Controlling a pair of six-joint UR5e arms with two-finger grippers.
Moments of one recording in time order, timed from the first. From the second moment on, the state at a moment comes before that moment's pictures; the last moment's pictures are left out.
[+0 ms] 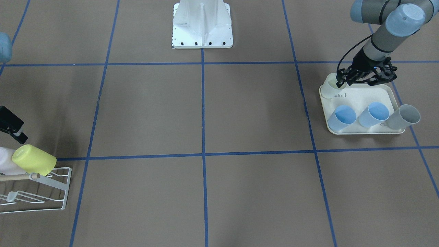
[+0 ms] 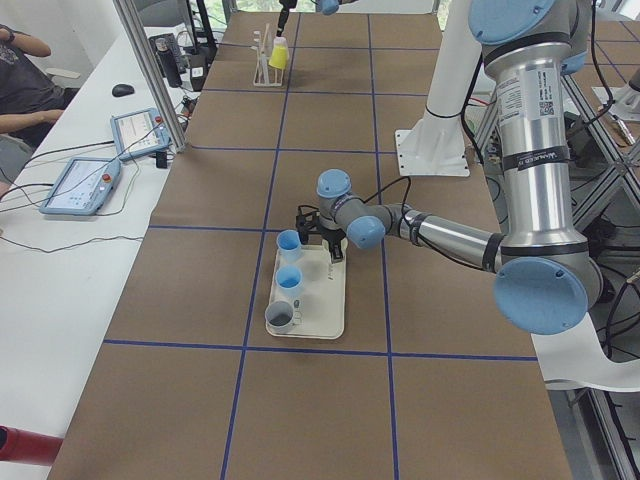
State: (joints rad) left arm -0.81 -1.40 -1.92 -2.03 -2.14 -1.15; right arm 1.19 -1.38 1.72 -1.05 2.20 0.86
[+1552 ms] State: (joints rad) left arm -0.97 -1.72 -1.97 -2.18 -2.42 -1.58; right arm 0.88 -1.33 1.81 -0.62 2.11 1.54
